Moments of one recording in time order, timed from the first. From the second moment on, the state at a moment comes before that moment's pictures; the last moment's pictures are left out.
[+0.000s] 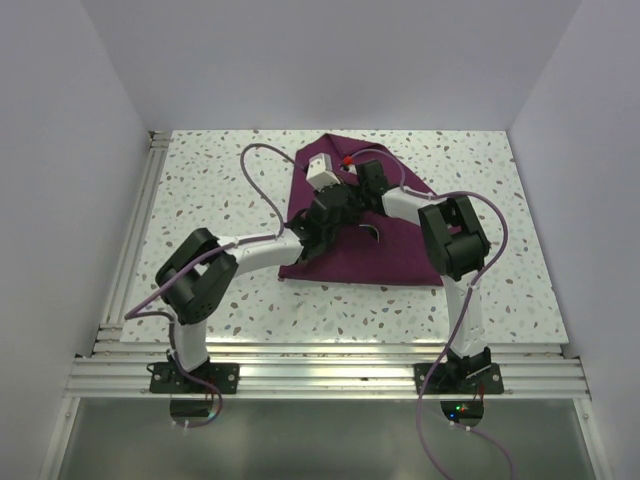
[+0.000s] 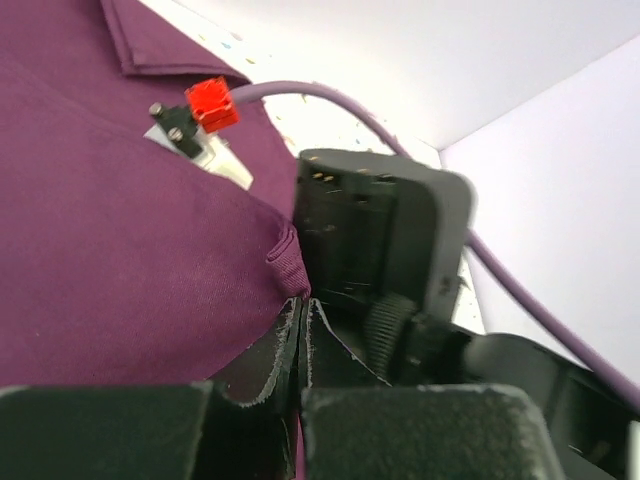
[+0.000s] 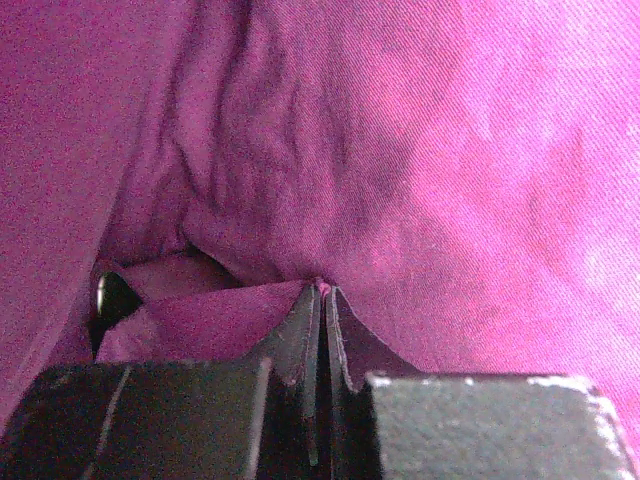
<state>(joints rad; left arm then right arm) -0.83 1.90 1.23 0.47 -0.51 -0.86 0.42 2.21 1.49 -0.14 -0.50 0.45</state>
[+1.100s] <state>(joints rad) -0.84 1.83 1.19 0.51 -0.49 -0.79 0.39 2.26 1.66 -0.42 -0.55 0.40</state>
